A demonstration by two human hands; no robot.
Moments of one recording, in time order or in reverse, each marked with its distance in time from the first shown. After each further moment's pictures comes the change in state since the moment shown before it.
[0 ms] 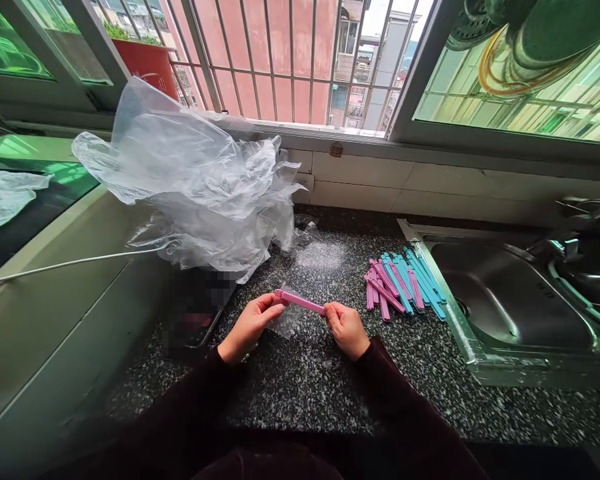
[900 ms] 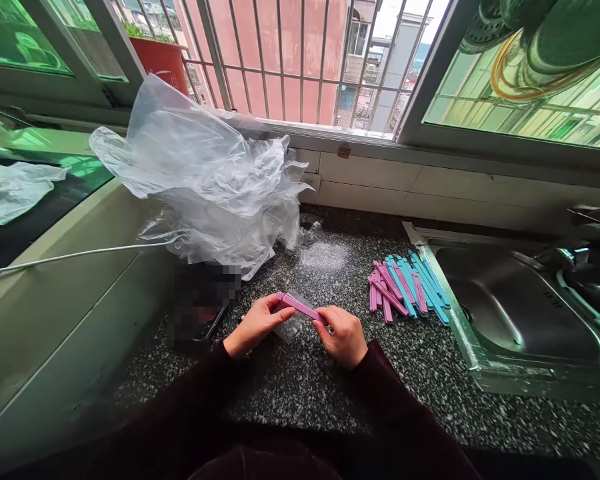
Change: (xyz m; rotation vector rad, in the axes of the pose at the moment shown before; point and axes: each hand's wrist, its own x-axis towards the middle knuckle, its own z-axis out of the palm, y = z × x) left_hand 0.000 -0.005 0.002 0.036 -0.103 0.016; right_hand -0.009 -0.008 0.006 -0.359 0.107 -0.537
